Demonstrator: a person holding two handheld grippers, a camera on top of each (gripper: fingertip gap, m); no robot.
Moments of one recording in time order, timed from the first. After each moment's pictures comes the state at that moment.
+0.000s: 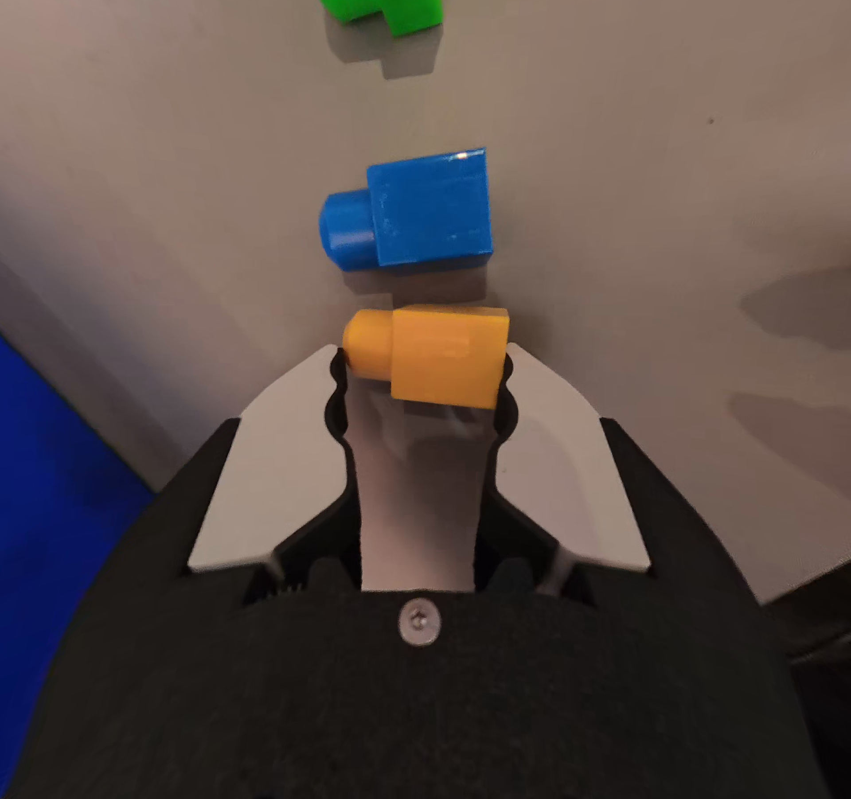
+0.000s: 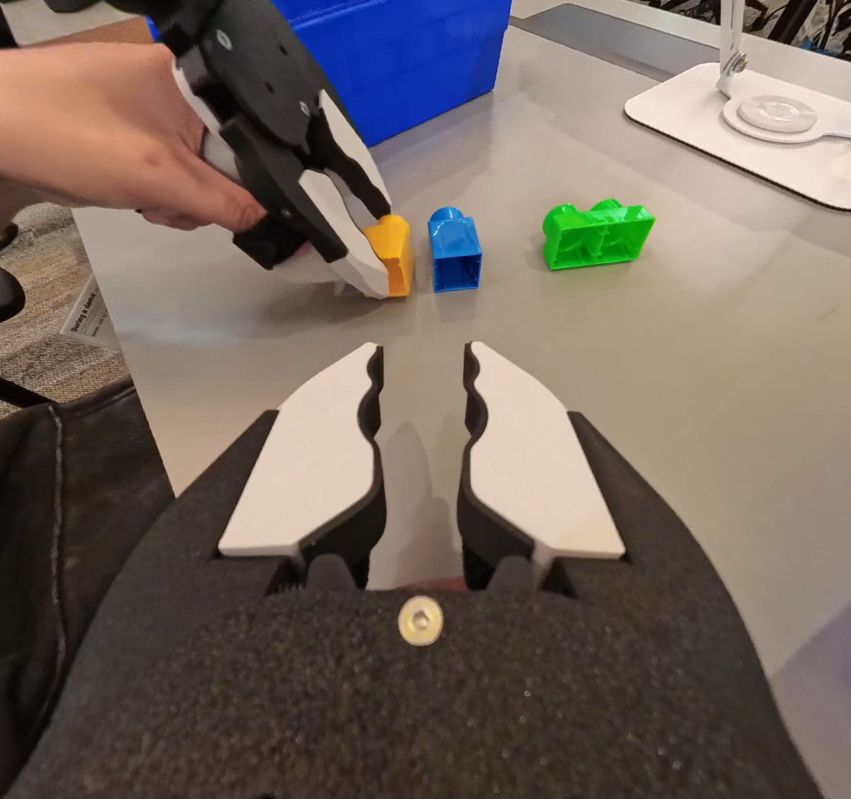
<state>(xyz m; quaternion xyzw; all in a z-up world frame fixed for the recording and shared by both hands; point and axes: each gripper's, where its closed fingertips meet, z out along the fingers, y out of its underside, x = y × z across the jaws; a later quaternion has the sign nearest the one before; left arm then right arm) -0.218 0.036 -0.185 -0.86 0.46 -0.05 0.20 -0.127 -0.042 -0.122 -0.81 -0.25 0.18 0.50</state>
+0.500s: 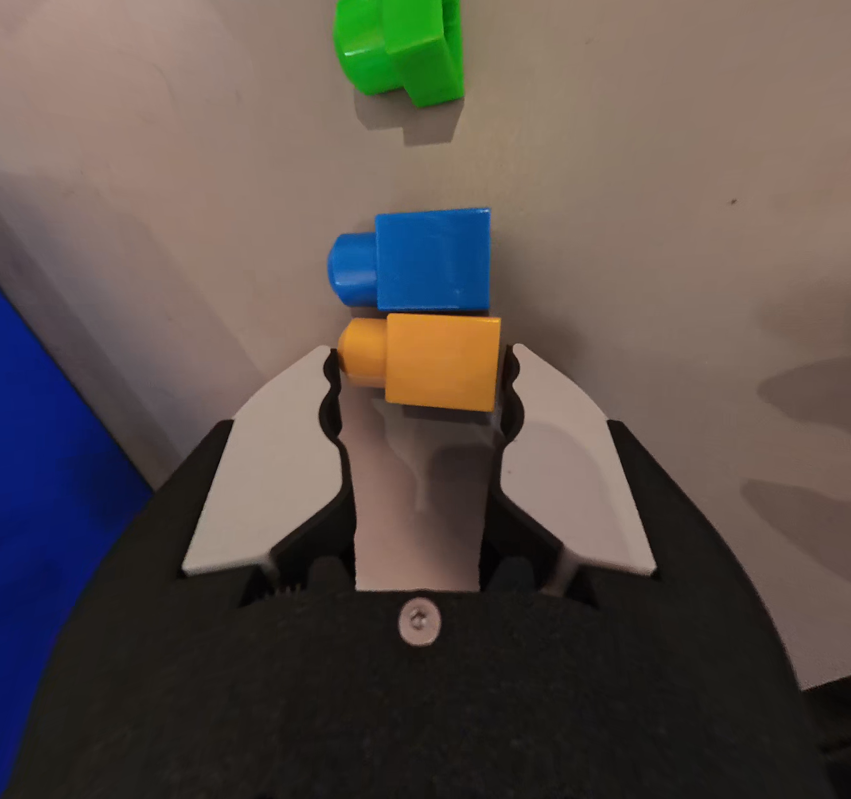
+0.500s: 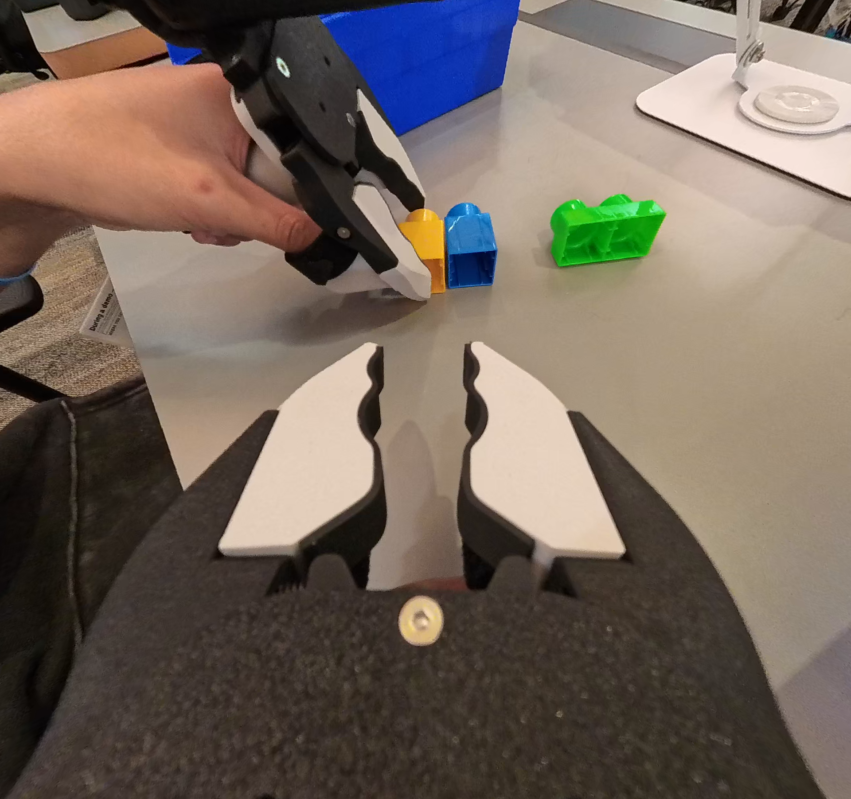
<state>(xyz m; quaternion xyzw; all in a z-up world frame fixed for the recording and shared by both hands) -0.201 0.051 -0.187 -0.87 0.44 -0.02 0.23 -0.127 -0.044 -0.123 -0.81 -0.25 0.20 0.49</state>
